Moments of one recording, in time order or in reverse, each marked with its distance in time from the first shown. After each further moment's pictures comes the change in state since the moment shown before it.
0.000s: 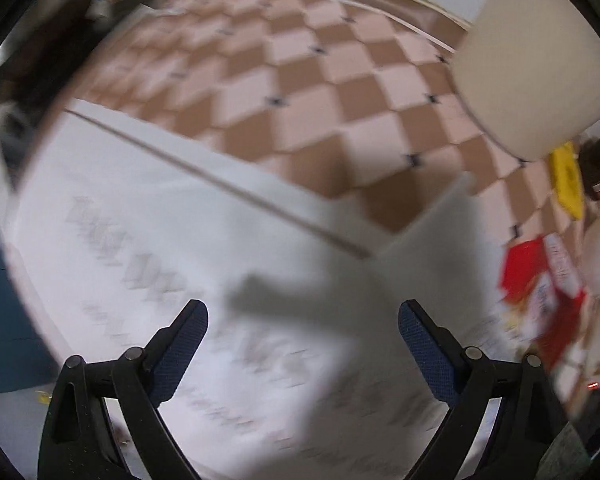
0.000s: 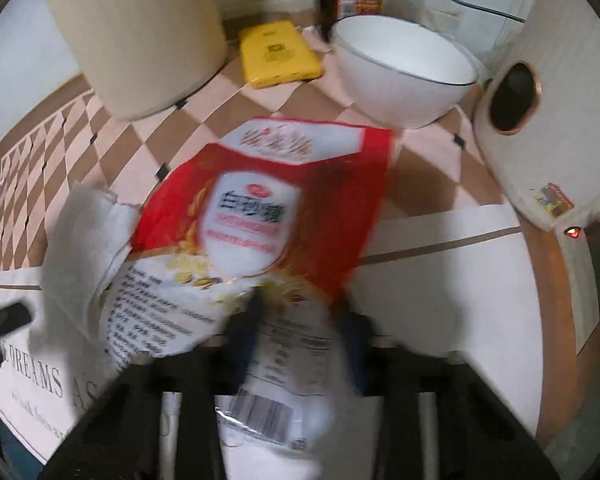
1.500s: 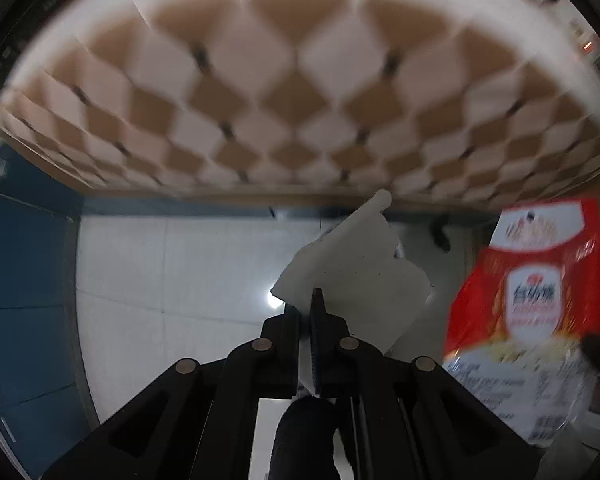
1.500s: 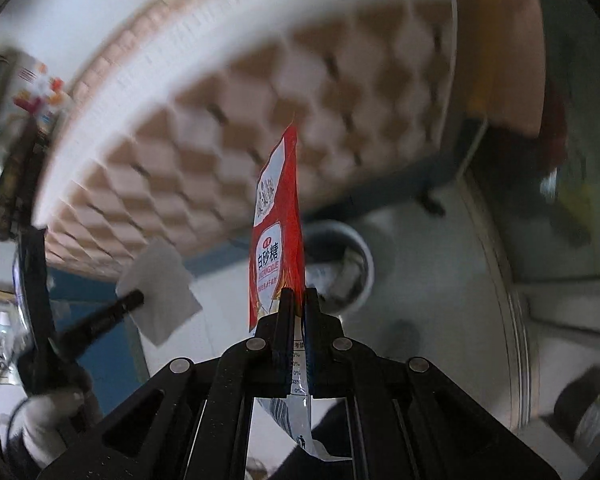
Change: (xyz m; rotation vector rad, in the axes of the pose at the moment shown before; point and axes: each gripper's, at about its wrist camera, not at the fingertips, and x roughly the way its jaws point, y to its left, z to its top) left arm 0.051 0.176 -0.313 0.404 0.069 0.000; right arm -0.102 -0.069 -0.446 0.192 0.146 0.240
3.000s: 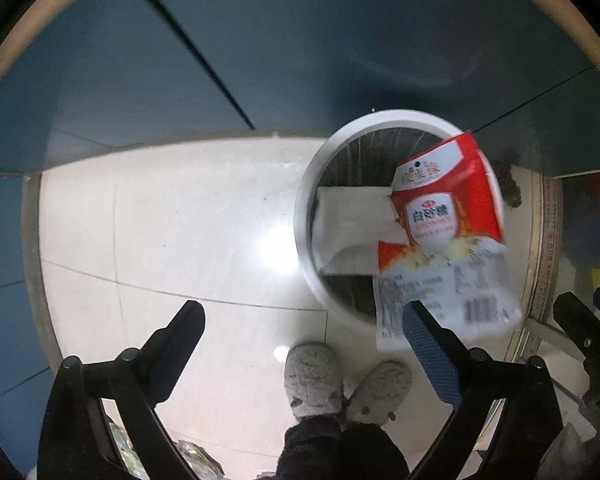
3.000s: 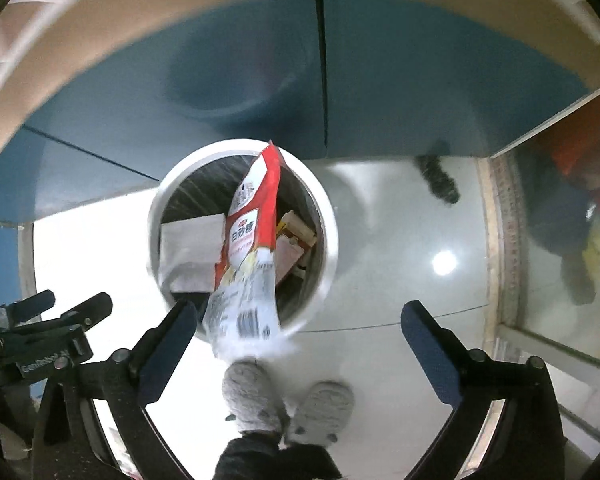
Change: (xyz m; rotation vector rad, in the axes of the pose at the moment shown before) left arm 0.276 -0.032 -0.045 -0.022 0.157 0.047; right arm 0.322 -0.065 -0.001 -0.257 0.159 -0.206
